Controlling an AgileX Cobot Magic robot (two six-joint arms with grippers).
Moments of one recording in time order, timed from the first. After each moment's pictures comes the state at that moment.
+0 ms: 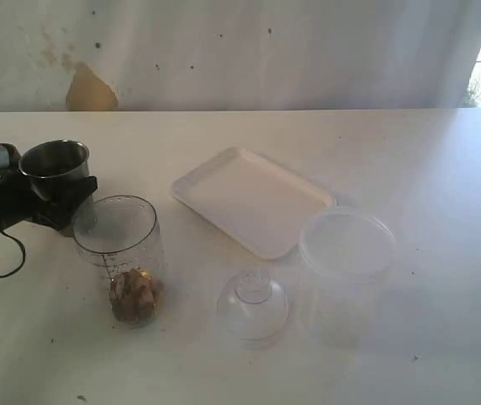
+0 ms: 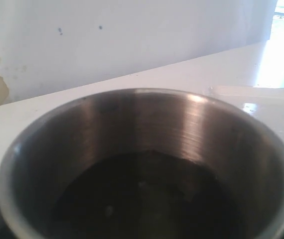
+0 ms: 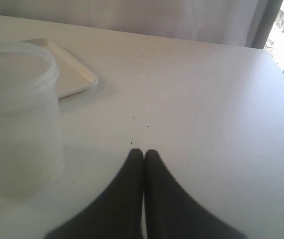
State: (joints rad) left arm 0.13 2.18 -0.85 0.84 -1.21 -0.26; right arm -0.01 0.00 0.00 0.01 0.35 -0.07
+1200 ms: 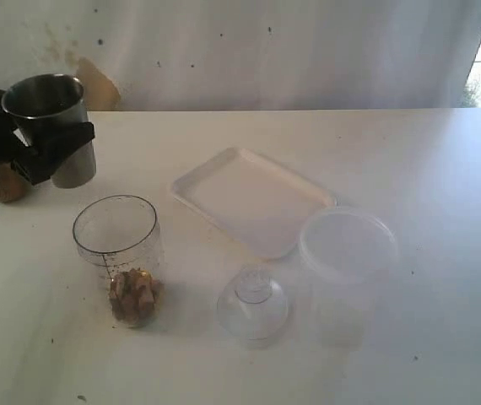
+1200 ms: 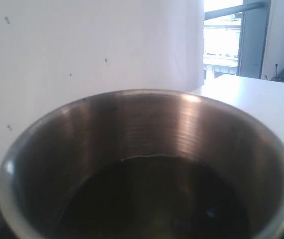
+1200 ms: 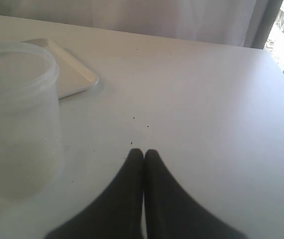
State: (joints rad) left arm 0.13 1.83 -0.85 1.09 -1.16 -0.51; right arm -0.01 0.00 0.00 0.01 0.35 -0.07
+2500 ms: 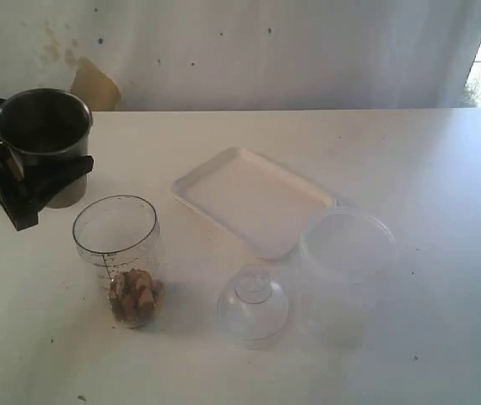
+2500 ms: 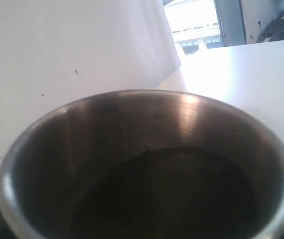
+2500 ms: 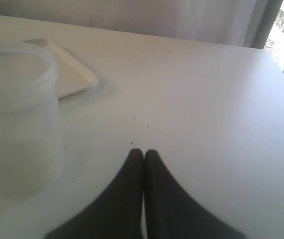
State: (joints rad) left arm 0.13 1.65 -0.68 1.18 -1.15 -0.28; right arm -0.01 0.00 0.00 0.01 0.35 -0.07
